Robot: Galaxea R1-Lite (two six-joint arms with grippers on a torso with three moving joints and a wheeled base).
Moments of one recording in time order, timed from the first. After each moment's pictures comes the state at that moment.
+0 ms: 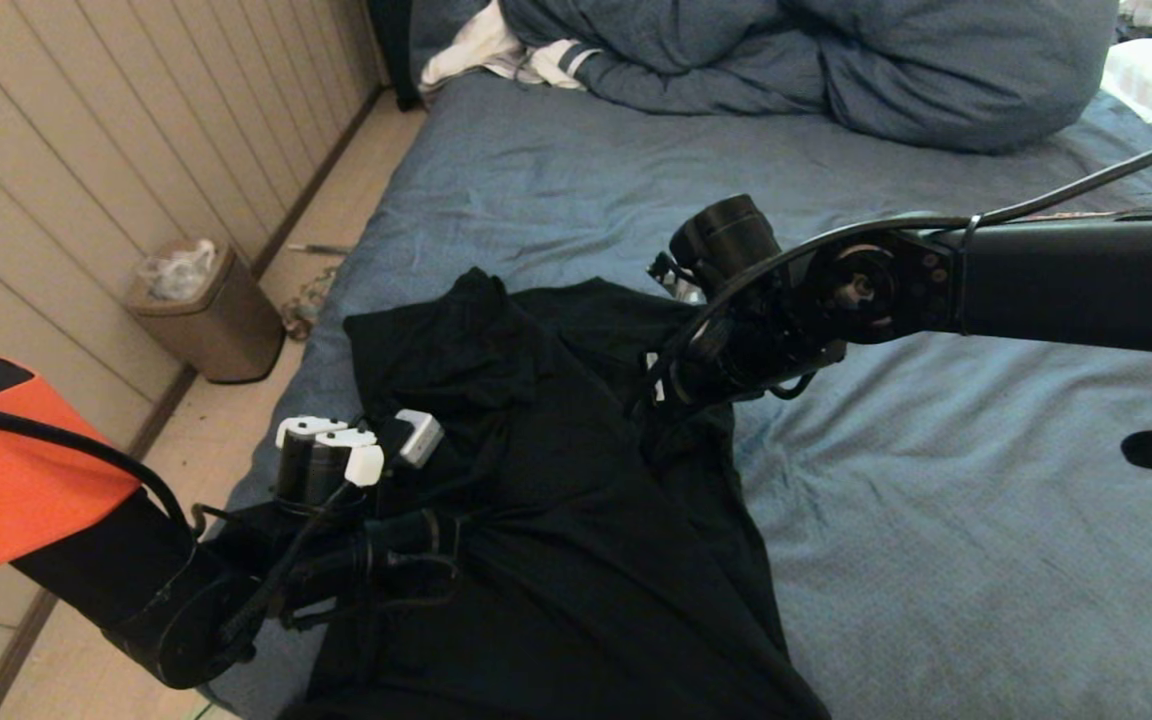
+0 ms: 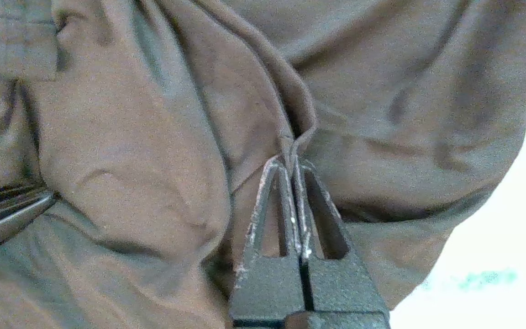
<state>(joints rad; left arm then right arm) -0.44 2.00 -0.59 -0.87 -0.20 -0.12 0.58 2.06 -1.84 0.52 -0.12 0.27</state>
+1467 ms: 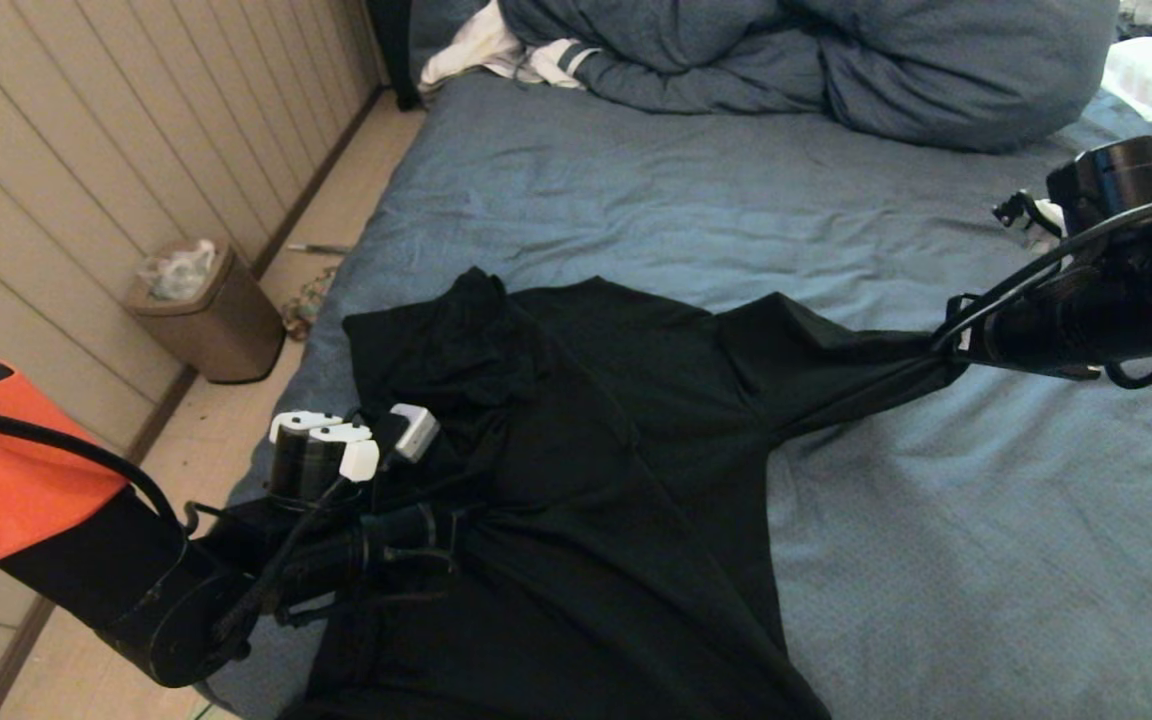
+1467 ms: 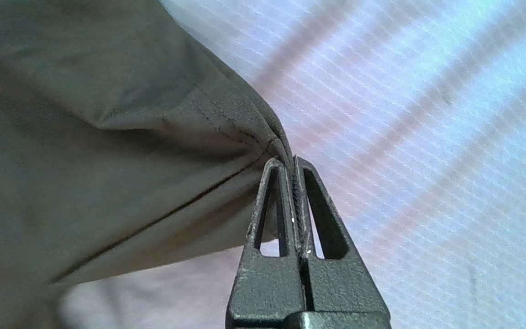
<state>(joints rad) -0.44 1.97 -0.59 -0.87 -0.19 -0.13 0.04 1.68 -1.40 0.33 -0.14 0.23</state>
